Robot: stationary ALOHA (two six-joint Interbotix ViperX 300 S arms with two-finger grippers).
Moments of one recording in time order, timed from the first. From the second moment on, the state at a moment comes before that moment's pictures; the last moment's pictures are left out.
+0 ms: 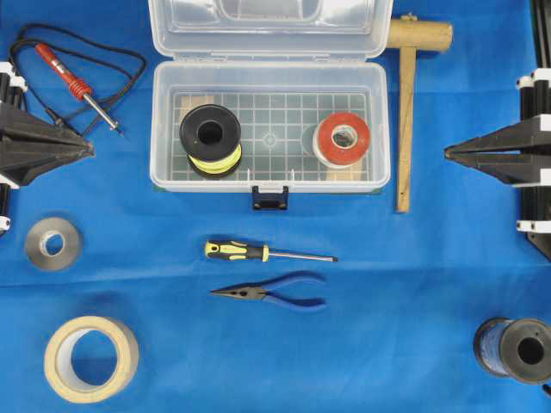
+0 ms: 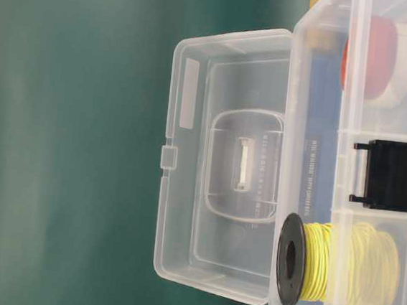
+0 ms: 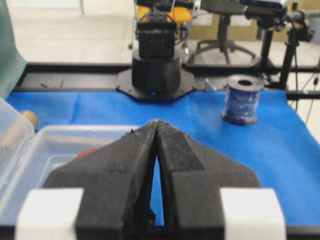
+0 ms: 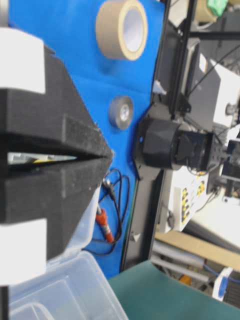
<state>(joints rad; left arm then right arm) 0.00 -0.97 1.18 0.00 -0.29 0.00 0.00 -0.97 1.19 0.00 -0.29 0.00</state>
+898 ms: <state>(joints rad) 0.43 -0.92 0.98 -0.04 -0.22 0.06 -0.02 -0.95 1.16 0.00 -0.25 0.00</state>
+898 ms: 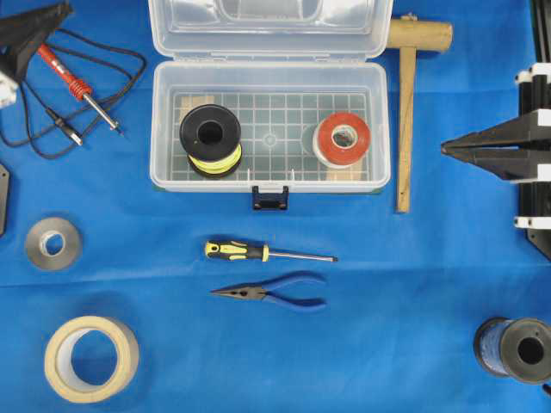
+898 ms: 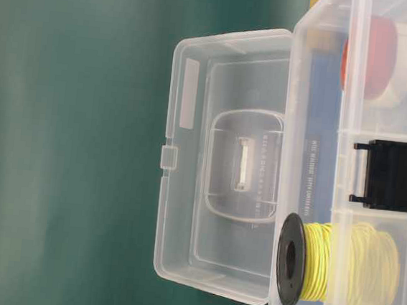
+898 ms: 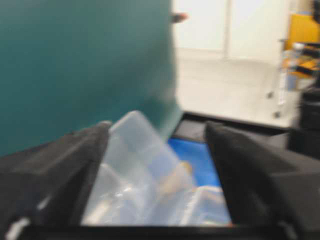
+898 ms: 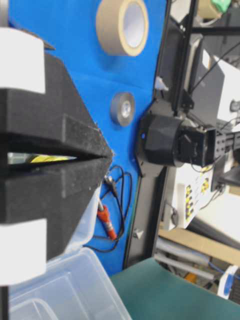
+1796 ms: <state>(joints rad) 0.66 -0.03 0.25 -0.04 0.35 0.22 -0.04 -0.94 1.16 0.00 -0.17 -0.01</state>
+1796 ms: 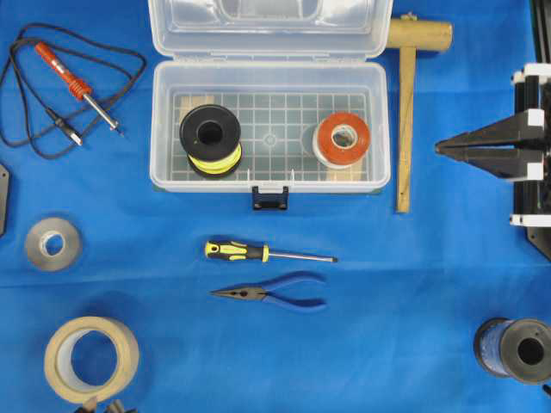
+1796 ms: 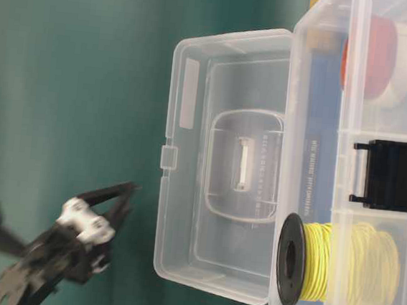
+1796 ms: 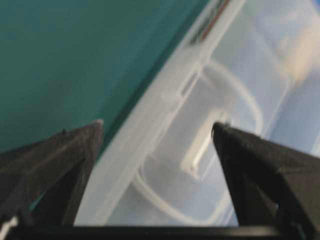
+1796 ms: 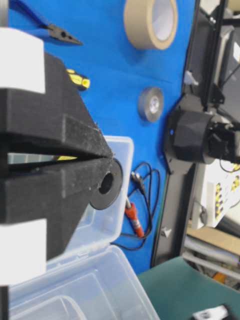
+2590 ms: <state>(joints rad) 0.58 -0.08 0.26 -0.03 0.62 0.20 -0.05 -0.94 1.16 -0.01 -0.16 -0.01</state>
